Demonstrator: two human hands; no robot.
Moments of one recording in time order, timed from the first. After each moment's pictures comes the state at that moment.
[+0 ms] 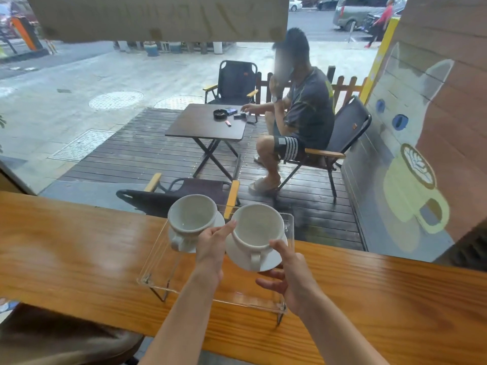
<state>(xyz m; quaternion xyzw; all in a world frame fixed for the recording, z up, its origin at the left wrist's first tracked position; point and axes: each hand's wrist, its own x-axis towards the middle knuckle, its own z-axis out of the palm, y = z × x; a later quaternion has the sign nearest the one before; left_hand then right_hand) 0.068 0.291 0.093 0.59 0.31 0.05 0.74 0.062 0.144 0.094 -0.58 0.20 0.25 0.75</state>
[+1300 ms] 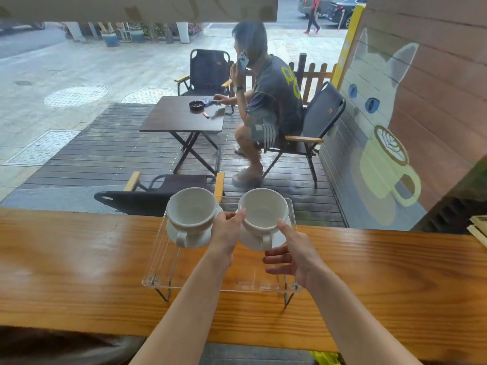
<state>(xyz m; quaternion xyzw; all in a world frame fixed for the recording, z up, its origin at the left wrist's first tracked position) 0.090 0.292 0.083 0.69 0.25 -0.03 0.68 0.070 0.152 0.090 -0.65 0.22 0.22 0.69</state>
